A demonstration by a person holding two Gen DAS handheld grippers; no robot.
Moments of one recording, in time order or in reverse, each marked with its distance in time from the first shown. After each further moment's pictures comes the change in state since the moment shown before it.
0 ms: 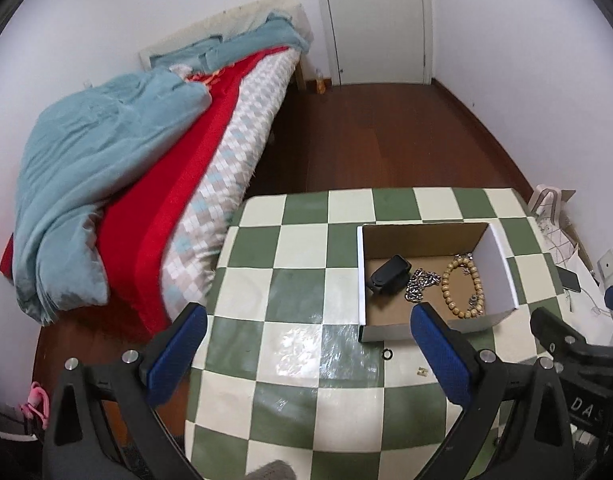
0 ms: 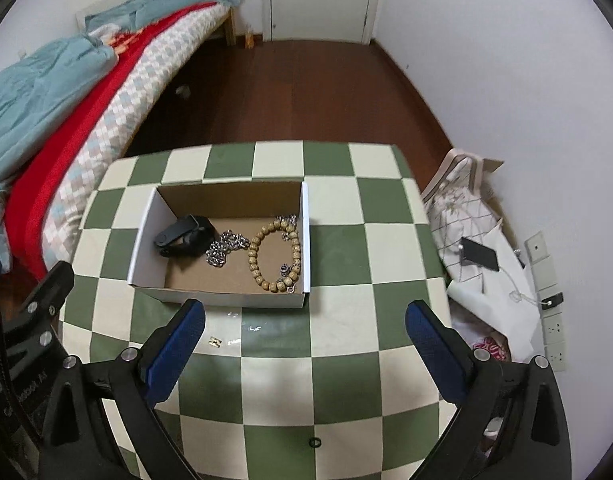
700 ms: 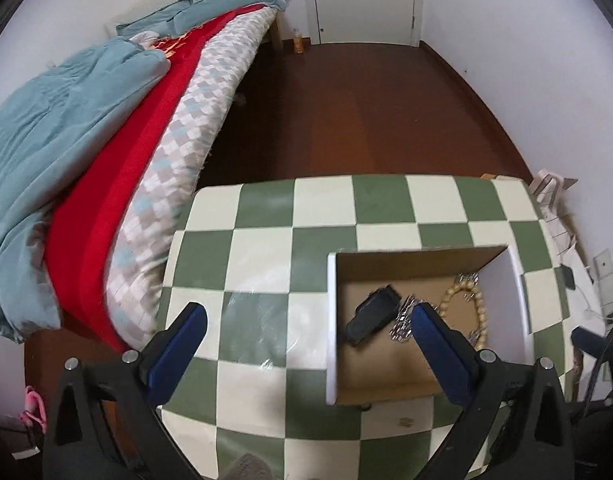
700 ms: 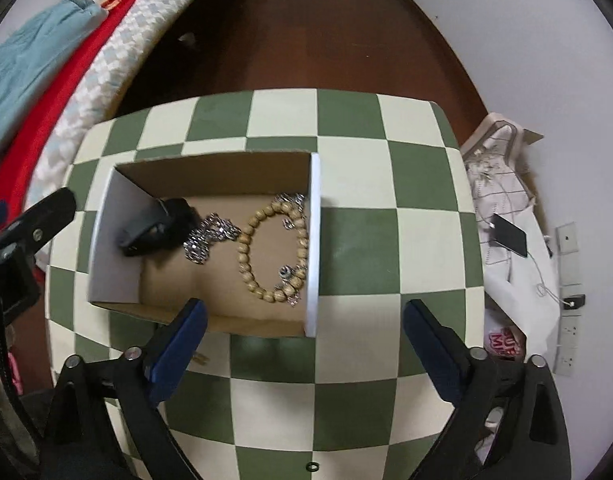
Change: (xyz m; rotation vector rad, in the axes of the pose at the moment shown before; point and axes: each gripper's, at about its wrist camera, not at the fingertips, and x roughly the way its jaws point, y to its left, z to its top) left arm 0.099 -0.025 0.051 0.019 0.179 -0.067; right arm 0.103 -0.003 0.037 -0.030 0.237 0.062
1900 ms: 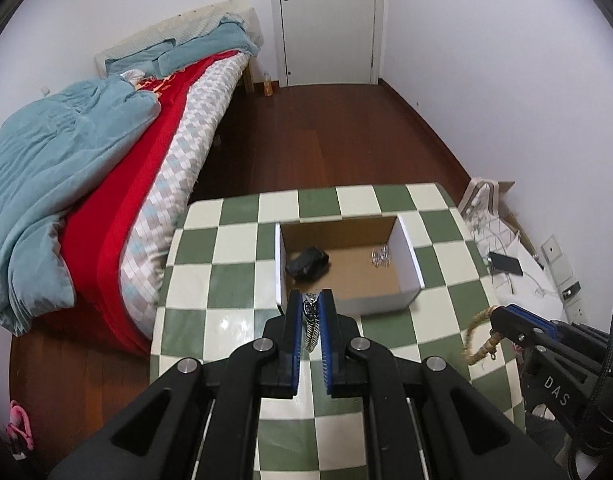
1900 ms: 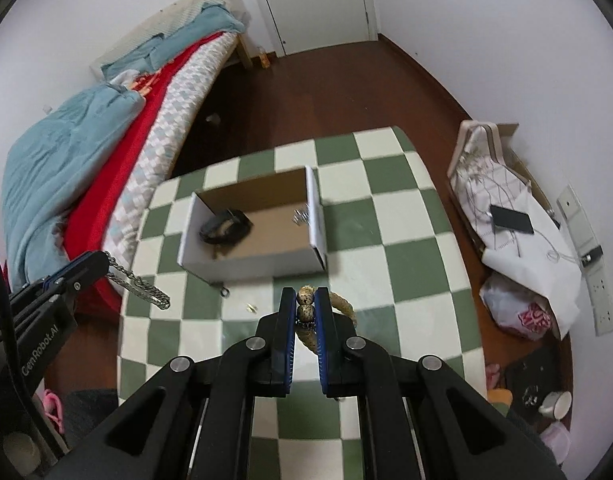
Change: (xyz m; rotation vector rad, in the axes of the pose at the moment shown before) left arm -0.139 -0.023 -0.071 0.041 -0.165 -0.118; right arm -0.131 -0.040 -0.116 0.144 -0.273 0.196
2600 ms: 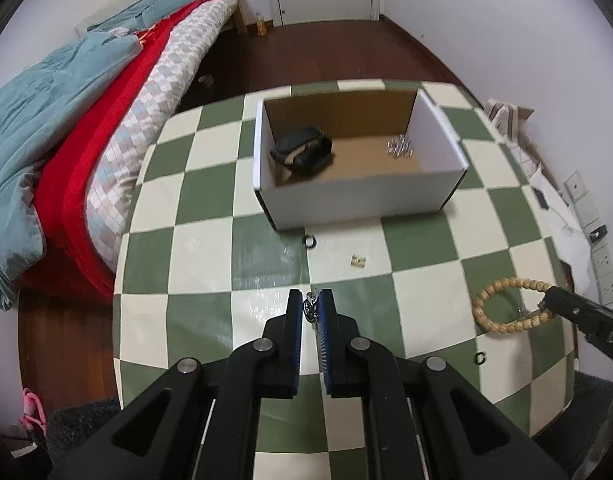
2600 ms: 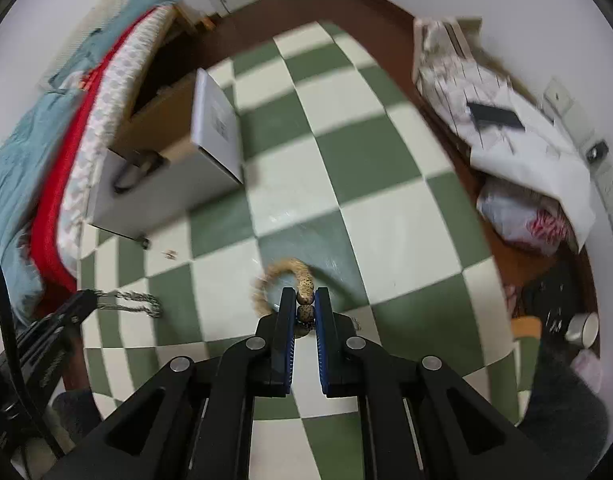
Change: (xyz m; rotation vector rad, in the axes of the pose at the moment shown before) left arm 0.081 -0.012 -0.078 0.044 0.208 0.026; right arm 0.074 -0.077 -0.066 0.199 0.174 -0.023
